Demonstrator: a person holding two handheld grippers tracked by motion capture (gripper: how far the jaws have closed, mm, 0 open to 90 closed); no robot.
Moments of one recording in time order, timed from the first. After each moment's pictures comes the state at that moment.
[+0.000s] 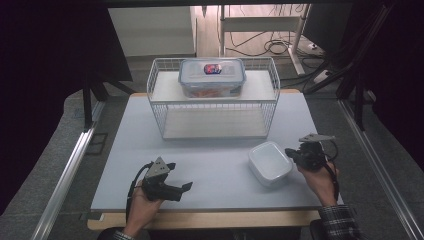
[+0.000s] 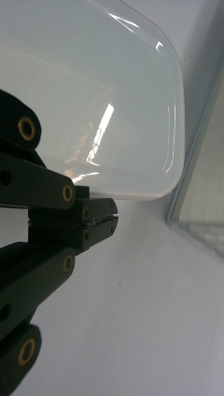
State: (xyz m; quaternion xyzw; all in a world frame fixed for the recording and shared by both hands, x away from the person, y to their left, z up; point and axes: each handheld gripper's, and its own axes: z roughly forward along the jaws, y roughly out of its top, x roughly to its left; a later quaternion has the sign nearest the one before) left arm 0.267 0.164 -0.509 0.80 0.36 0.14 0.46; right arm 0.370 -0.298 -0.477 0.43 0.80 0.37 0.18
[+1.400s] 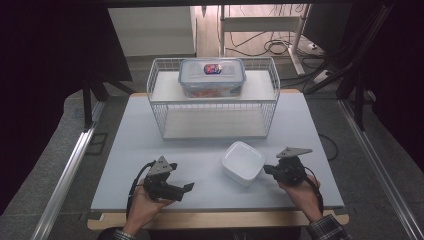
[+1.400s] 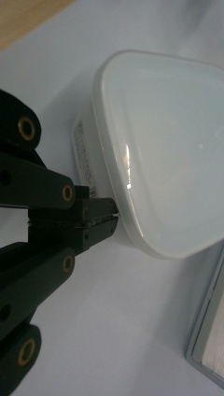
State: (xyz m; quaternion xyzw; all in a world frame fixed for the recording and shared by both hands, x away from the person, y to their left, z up) left arm 0.272 0.157 -0.506 0.81 0.35 0.13 0.44; right arm 0.334 -0.246 -0.490 0.39 0.84 0.37 0.12
